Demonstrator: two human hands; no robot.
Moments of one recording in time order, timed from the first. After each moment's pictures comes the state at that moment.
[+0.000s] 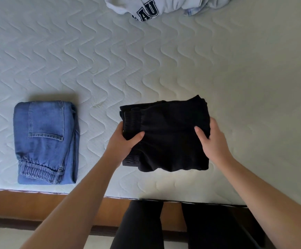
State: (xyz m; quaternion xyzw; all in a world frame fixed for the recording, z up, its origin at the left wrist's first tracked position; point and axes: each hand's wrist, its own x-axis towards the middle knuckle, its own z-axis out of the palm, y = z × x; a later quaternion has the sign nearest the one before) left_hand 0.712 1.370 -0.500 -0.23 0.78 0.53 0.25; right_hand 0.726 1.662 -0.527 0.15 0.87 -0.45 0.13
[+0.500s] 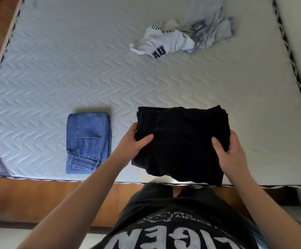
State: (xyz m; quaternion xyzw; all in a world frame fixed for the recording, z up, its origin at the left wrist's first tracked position) left_hand 0.782 1.324 -0.309 -0.11 0.76 0.58 0.27; right_hand 0.847 1.619 -0.325 0.21 0.81 -0.55 0.03
